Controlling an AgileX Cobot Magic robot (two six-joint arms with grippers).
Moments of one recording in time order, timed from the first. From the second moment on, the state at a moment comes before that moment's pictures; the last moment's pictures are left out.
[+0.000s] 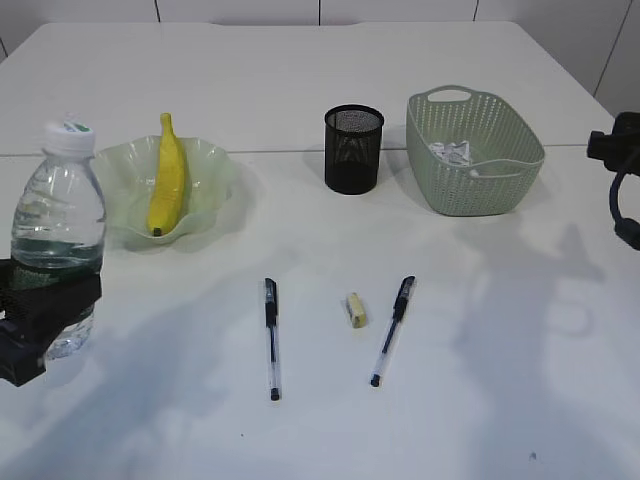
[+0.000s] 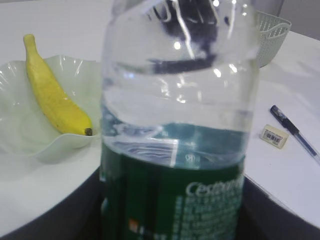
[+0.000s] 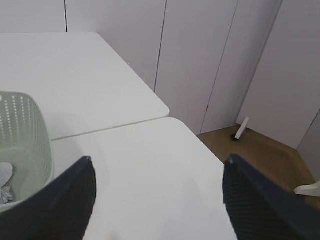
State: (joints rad) left arm 0.01 1.48 -0.17 0.64 -1.09 -0.29; right arm 0.19 1.67 -0.75 0.99 -0.87 -0.74
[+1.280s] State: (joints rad) left arm 0.01 1.53 -0.17 0.68 -1.09 -0.29; right arm 0.19 1.67 -0.75 1.01 -0.87 -0.74
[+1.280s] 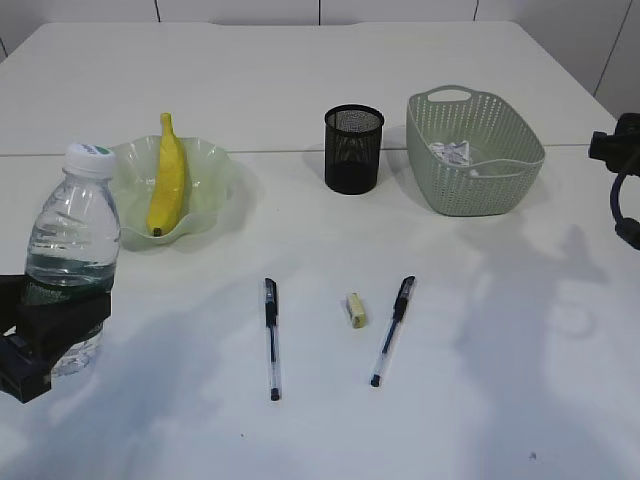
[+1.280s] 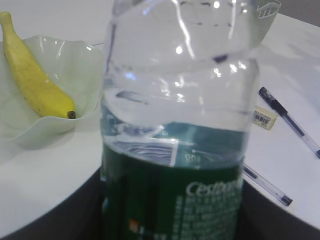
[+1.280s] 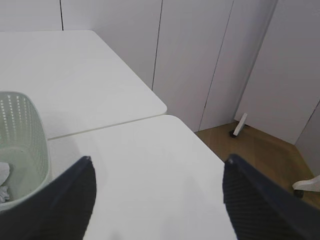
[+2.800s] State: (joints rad) left arm 0.01 1.65 -0.17 0.61 -1.09 -0.29; right arm 0.19 1.67 -0.75 1.03 -0.90 -0.74
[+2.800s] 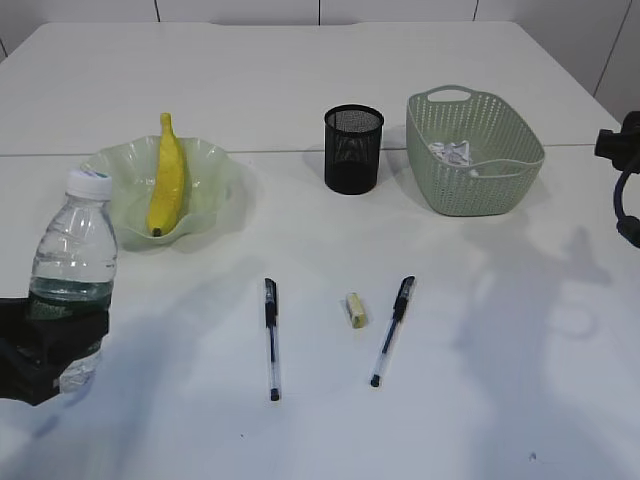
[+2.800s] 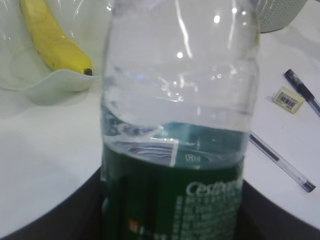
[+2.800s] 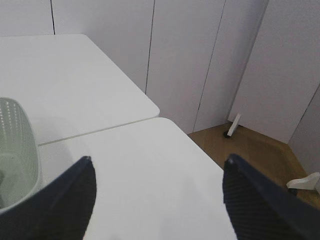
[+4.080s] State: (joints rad) left arm 0.01 1.71 -0.21 0.36 -1.09 -0.13; right arm 0.19 1.67 -0.75 1.06 -0.90 -0.74
